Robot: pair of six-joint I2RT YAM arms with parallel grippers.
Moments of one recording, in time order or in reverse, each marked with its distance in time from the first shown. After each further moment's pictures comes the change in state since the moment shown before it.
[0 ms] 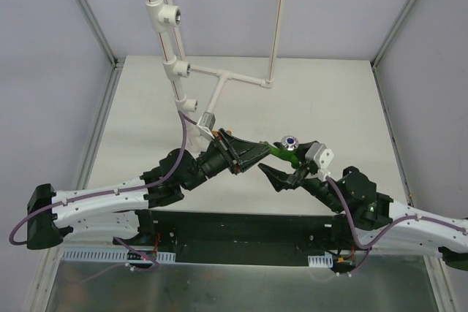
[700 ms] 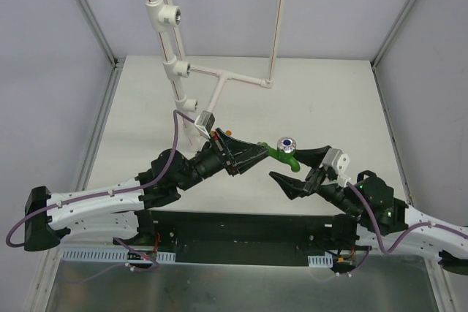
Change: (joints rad) left arm 0.000 -0.031 0.000 0.051 0.076 -0.051; right arm 0.000 -0.163 -0.002 -0.162 -0.071 0.032
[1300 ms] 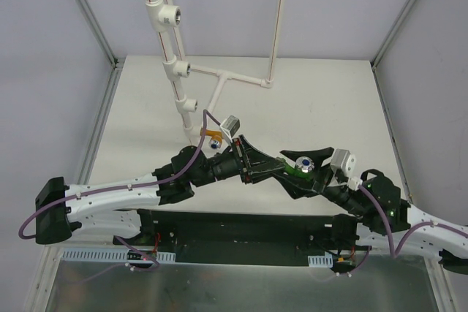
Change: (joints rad) left arm 0.001 0.146 0.040 0.023 0.200 -0.063; right arm 0.000 0.014 0.027 0.072 -0.078 -0.005
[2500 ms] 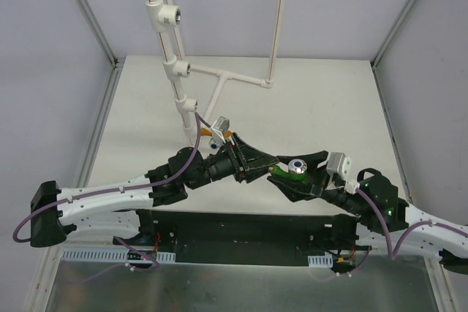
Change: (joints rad) left arm -0.001 -0.072 -0.018 -0.148 -0.126 0.059; right arm 0.000 0.018 0.004 0.004 -0.101 0.005
